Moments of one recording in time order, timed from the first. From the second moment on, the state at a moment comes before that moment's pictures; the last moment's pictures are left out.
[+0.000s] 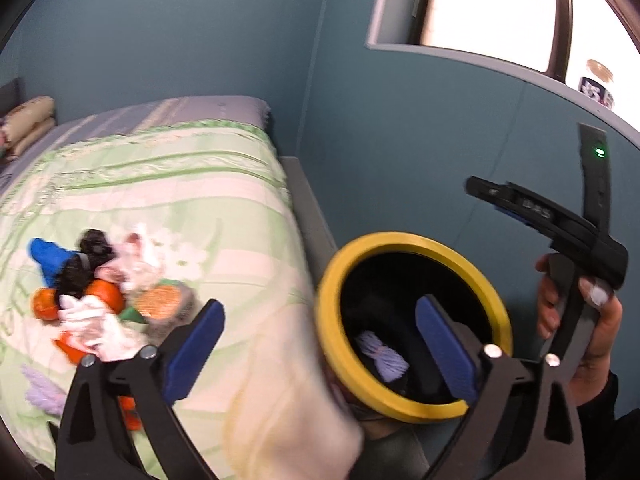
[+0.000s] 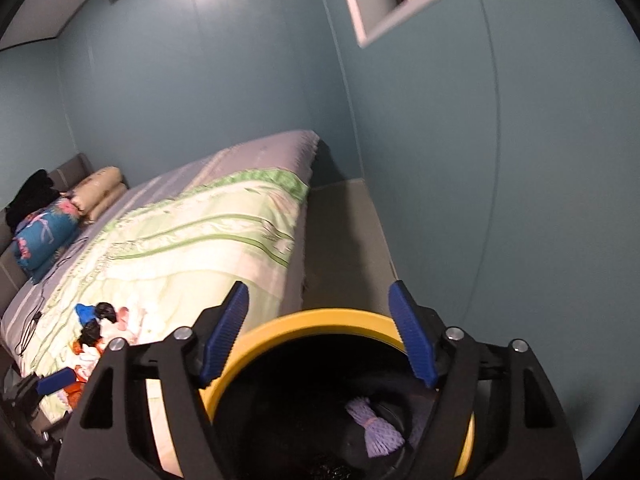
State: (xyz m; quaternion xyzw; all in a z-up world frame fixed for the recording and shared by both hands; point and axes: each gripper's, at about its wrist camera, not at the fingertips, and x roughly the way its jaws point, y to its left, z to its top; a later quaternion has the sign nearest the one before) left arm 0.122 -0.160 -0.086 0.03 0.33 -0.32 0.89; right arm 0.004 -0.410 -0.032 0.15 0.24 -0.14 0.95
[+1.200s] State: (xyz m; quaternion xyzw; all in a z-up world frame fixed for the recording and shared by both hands) left arm 0.157 0.069 -0.153 -0.06 0.40 -0.03 0.92; right arm 0.062 -0.196 -0.060 -0.06 0.23 0.05 0.97
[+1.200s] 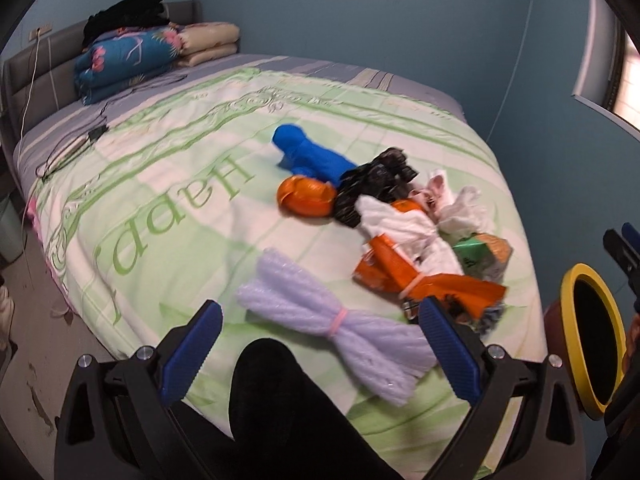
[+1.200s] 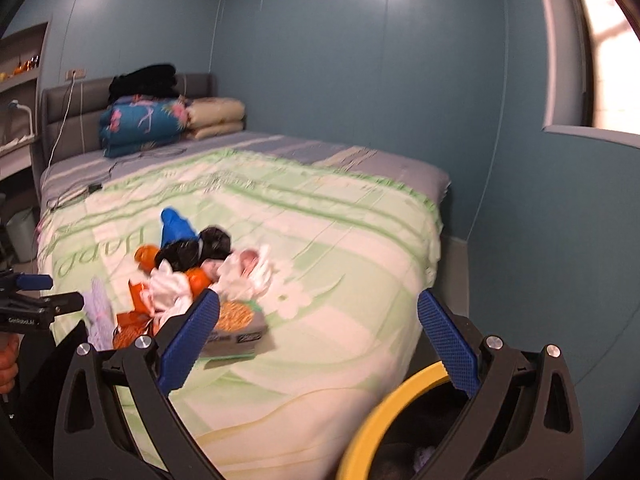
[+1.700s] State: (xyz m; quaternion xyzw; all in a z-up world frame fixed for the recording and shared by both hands) left arm 0.181 0.083 -0.183 -0.12 0.42 -0.01 0.90; right arm 0.115 -0.129 -0.105 -0.14 0.31 0.10 0.94
